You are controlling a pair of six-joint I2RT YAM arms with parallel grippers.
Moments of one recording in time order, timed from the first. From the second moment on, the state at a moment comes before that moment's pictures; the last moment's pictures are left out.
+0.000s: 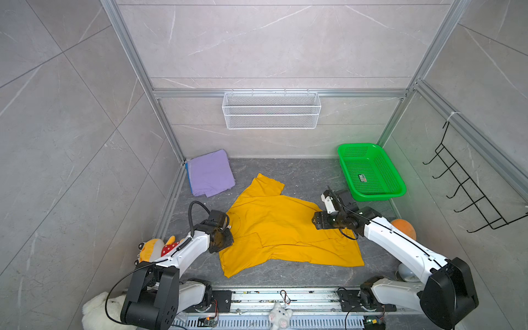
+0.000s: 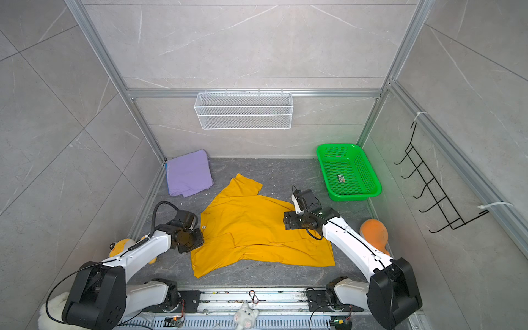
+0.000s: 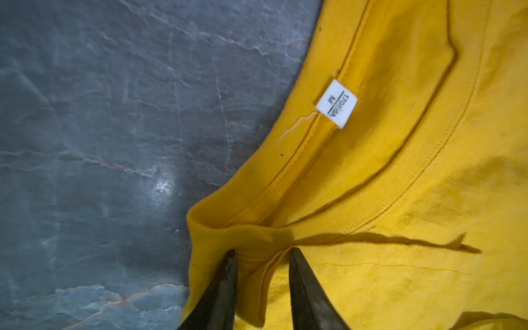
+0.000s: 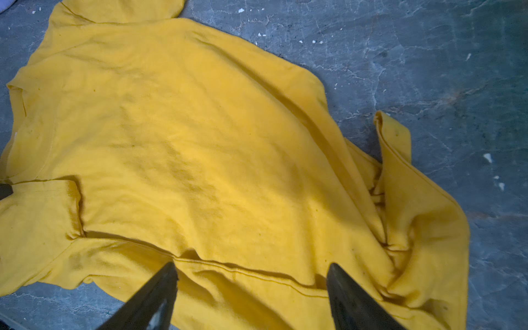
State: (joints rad) left arm -0.24 1.23 0.55 -0.60 0.04 -0.63; right arm 0.43 1.25 0.88 -0.64 -0.07 0.30
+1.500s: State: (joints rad) left arm -0.20 1.03 1.04 -0.80 -0.26 -0.38; right arm 0.48 1.18 0.68 -0.70 -0.06 0.53
